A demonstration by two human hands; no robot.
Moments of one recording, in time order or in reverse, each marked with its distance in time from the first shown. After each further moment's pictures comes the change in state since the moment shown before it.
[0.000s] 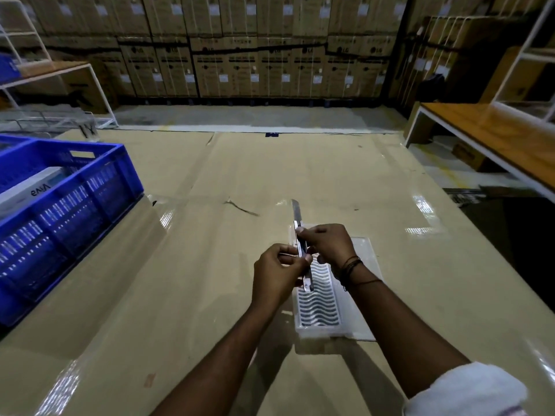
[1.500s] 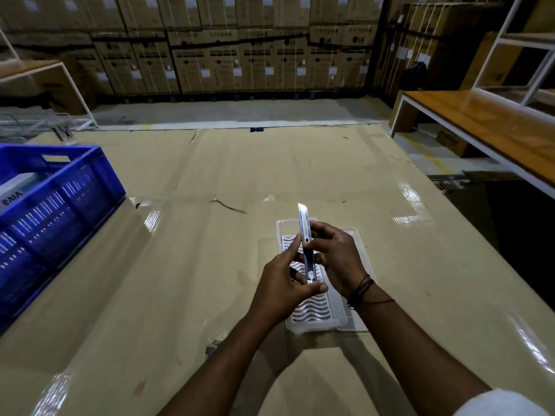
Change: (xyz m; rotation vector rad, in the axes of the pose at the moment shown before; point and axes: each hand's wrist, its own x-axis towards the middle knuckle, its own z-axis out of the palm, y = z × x) left_hand -0.017 -0.003 0.011 0.274 -0.275 0.309; right_hand -0.022 0.032 -0.023 0.494 -0.111 -0.084
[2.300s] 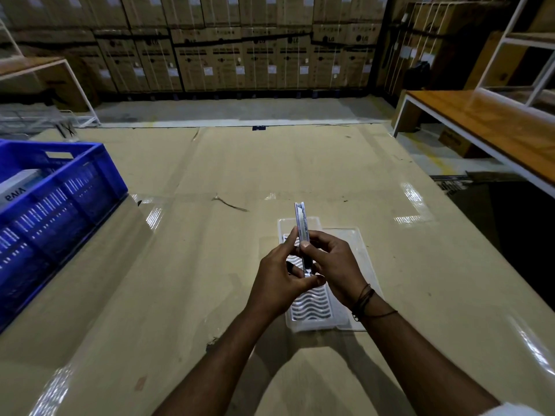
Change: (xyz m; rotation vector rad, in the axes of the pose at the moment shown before) left_hand 0.002 0.005 -0.006 -0.031 0.044 0.021; right_hand -0.015 0.011 0.001 -0.208 -0.044 -0.091
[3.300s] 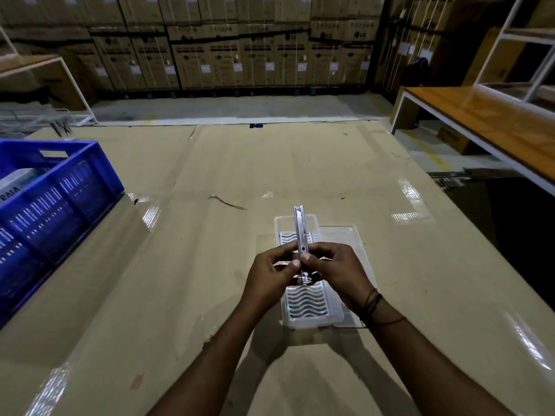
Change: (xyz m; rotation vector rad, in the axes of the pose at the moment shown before) left_hand 0.003 -0.008 0.000 -0.406 -0.008 -0.206; right_hand -0.013 0.003 -0.017 -0.166 -0.048 -0.002
